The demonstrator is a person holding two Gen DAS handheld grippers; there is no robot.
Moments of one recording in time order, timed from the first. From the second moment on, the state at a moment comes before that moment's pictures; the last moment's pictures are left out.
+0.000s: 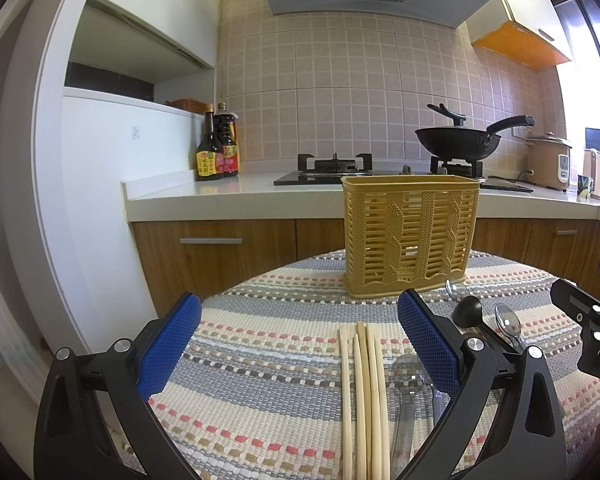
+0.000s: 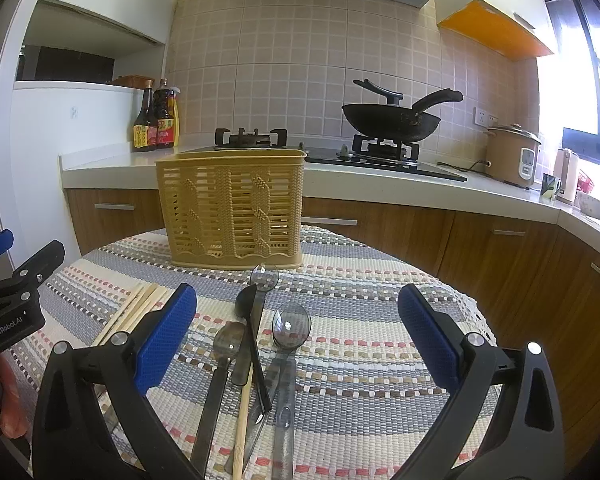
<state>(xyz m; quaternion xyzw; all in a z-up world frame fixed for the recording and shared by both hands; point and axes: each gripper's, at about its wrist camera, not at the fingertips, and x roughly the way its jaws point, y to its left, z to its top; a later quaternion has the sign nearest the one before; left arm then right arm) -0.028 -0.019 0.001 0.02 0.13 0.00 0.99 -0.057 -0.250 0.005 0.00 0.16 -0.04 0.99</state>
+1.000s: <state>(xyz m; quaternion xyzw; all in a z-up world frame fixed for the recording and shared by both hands) 0.079 0.026 -0.027 -0.03 0.45 -0.19 0.87 0.005 -0.266 0.022 0.01 0.33 0.00 0.94</state>
